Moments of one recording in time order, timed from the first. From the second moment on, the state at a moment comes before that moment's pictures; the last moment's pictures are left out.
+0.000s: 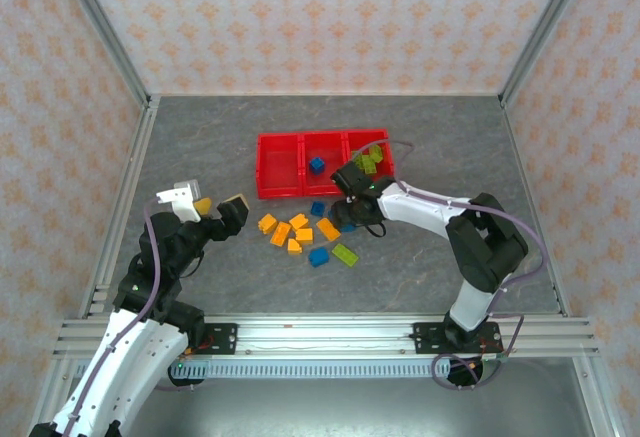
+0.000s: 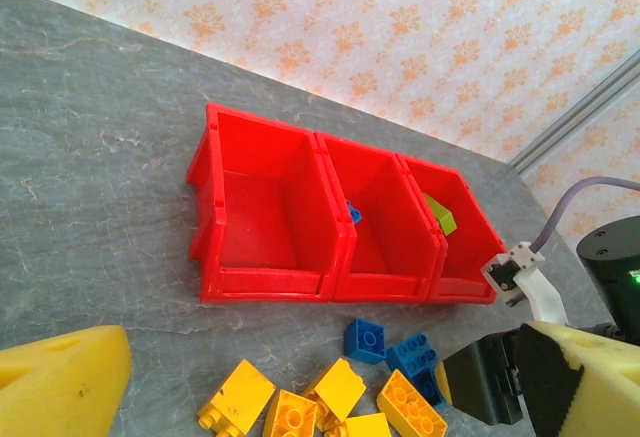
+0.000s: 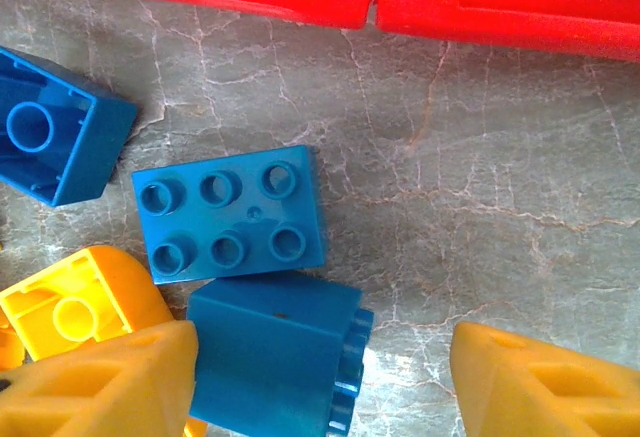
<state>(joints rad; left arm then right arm) -0.25 0.44 0.52 -0.36 0.05 -0.51 0.71 1.73 1.11 -0.59 0.08 0.51</state>
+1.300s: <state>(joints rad) -0.25 0.44 0.52 -0.36 0.05 -0.51 0.71 1.71 1.10 -0.59 0.14 0.59</state>
